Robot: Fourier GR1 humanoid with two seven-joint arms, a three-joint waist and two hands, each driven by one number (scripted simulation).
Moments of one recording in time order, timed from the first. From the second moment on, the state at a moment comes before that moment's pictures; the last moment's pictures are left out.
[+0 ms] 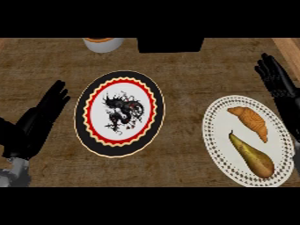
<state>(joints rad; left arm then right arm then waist) -0.09 0.45 -0.18 -1.63 0.38 0.13 0.18 -0.21 -0.47 0.07 -1.61 -0.20 0.07 -0.17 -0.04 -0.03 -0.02</state>
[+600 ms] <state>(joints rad) -0.20 0.51 -0.12 -1.65 0.29 0.14 0.09 -0.13 -0.57 0.47 -1.77 0.28 0.15 -0.30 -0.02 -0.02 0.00</state>
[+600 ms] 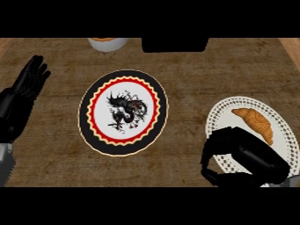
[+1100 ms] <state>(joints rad) -0.24 0.49 -0.10 -1.60 0.25 0.13 0.06 0.17 -0.50 0.48 -1.63 0.26 -0.03 -0.78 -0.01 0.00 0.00</state>
